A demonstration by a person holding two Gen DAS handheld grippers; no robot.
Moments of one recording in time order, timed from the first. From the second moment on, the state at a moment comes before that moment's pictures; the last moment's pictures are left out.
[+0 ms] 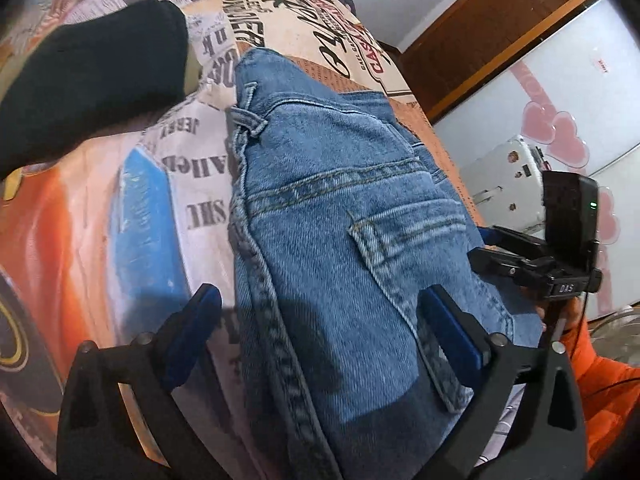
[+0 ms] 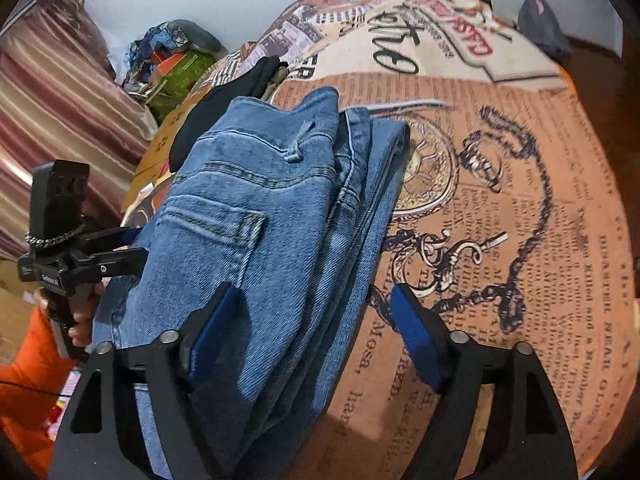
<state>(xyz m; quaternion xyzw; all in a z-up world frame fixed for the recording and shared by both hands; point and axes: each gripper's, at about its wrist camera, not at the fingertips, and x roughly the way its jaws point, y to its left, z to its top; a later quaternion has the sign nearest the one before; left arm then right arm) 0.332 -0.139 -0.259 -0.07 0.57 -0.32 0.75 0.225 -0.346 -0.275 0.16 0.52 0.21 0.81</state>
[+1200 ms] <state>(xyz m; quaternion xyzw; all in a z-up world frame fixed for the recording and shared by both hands) 0.300 -0.162 -0.181 0.07 0.44 -0.30 0.84 0.238 -0.304 -0.215 0.09 0.46 0.24 0.85</state>
